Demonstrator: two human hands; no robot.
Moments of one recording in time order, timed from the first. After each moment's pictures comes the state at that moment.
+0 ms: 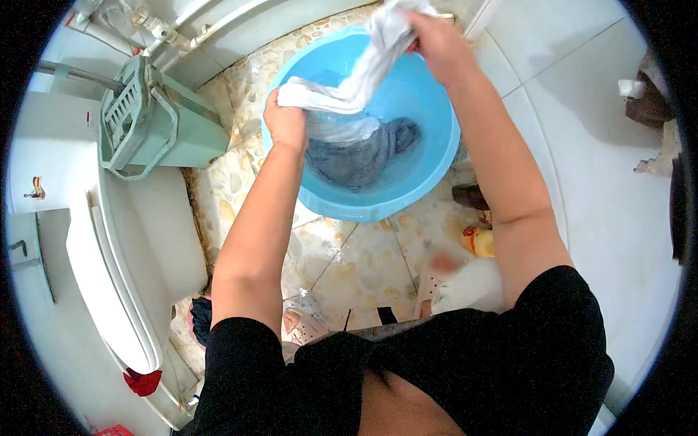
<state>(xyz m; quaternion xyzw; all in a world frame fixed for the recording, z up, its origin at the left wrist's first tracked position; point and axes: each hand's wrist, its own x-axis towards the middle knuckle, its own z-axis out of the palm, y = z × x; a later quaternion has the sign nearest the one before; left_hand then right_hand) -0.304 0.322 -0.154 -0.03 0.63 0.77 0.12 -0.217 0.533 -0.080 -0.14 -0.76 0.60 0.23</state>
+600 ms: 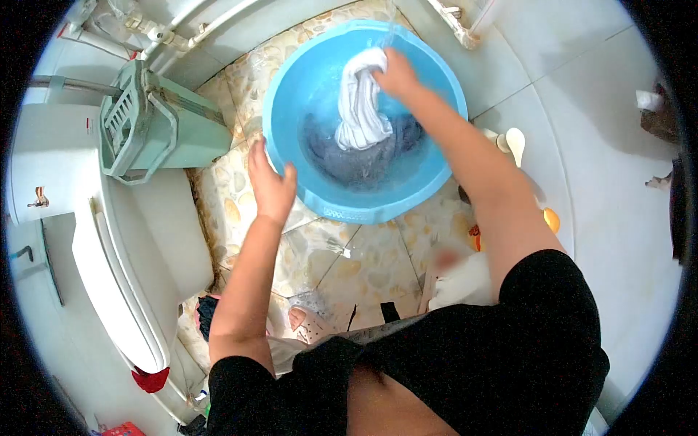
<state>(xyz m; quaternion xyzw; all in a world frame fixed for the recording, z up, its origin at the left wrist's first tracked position) -0.276 0.214 -0.170 0.28 0.89 0.36 -0.03 -0.250 0.516 -0.206 -0.25 -0.90 0.34 0.14</state>
